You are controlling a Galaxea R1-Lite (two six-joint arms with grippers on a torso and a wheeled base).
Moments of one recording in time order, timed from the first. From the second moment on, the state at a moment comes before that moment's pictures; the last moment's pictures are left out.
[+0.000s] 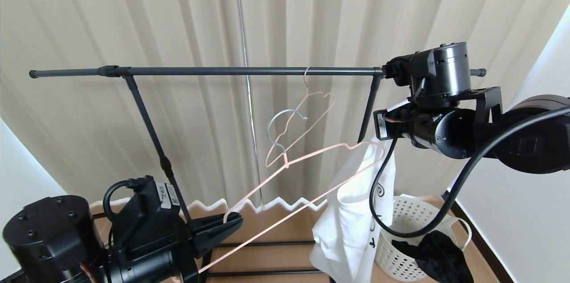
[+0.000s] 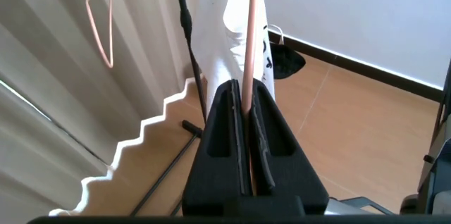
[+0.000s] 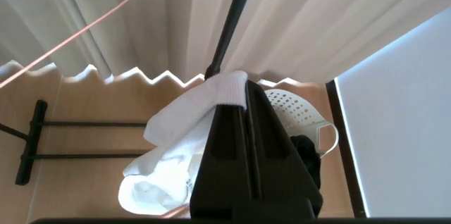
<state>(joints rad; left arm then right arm) -0.53 1.62 -0.13 -1.32 -0.40 0.19 0.55 1.79 -1.24 -0.07 -0.63 0.11</state>
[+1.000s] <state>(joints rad) -0.53 1.70 -0.22 -1.32 -0.33 0.17 0.73 1.74 -1.16 -0.07 -0.66 0.11</state>
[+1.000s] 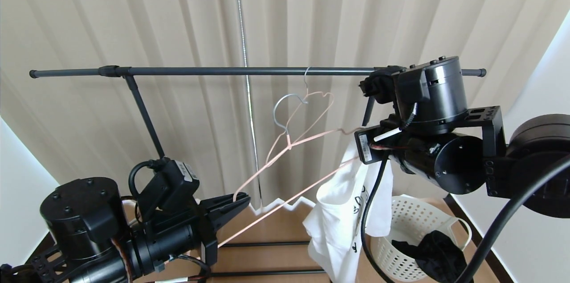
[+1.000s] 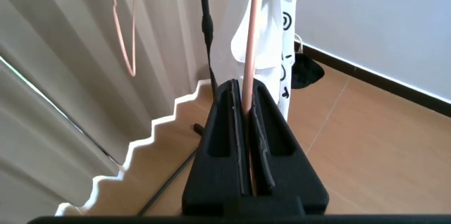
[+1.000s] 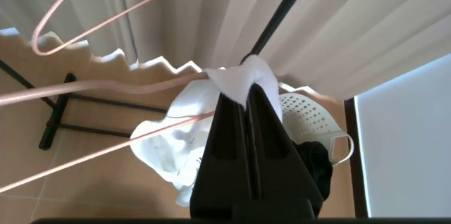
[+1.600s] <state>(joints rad) -0.56 1.70 -0.21 -1.32 -0.40 0.17 0.79 1.71 -1.11 -0.19 -0.65 0.11</state>
